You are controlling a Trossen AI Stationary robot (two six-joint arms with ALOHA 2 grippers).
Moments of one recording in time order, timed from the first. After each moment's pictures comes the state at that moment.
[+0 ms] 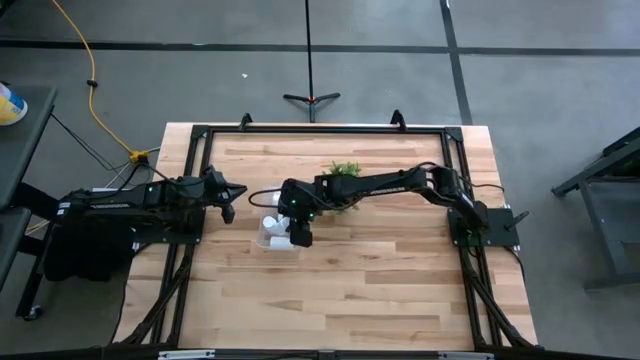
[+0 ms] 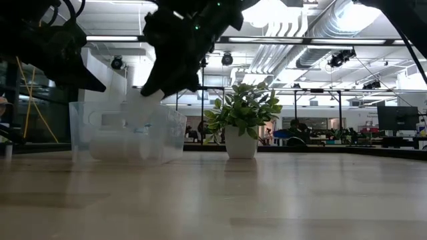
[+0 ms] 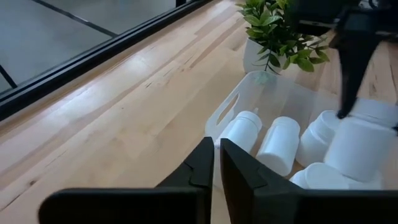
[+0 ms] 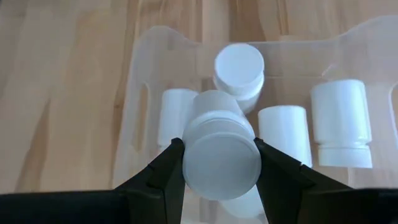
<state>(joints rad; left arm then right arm) 0.07 0.26 0.27 -0.47 -0.38 -0.28 -0.01 2.19 1.87 -0.56 -0.16 0.09</state>
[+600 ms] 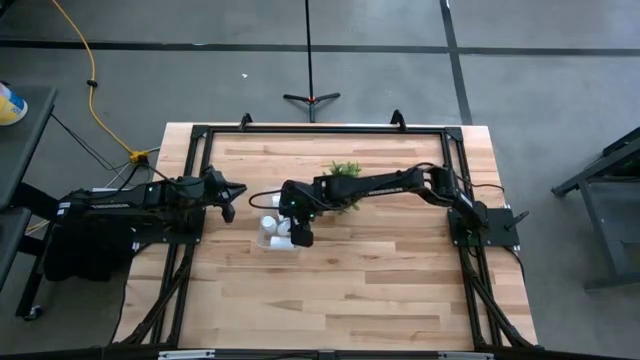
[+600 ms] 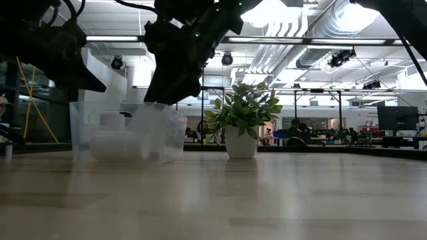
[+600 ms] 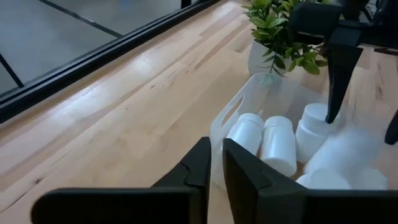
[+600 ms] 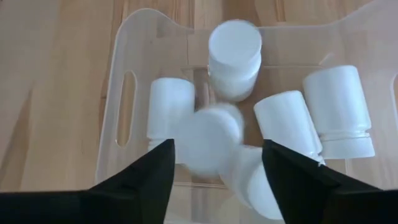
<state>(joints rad) 0.07 0.26 0.27 -0.47 -0.40 -0.29 -0.01 2.21 1.87 -0.59 -0.14 0.08</state>
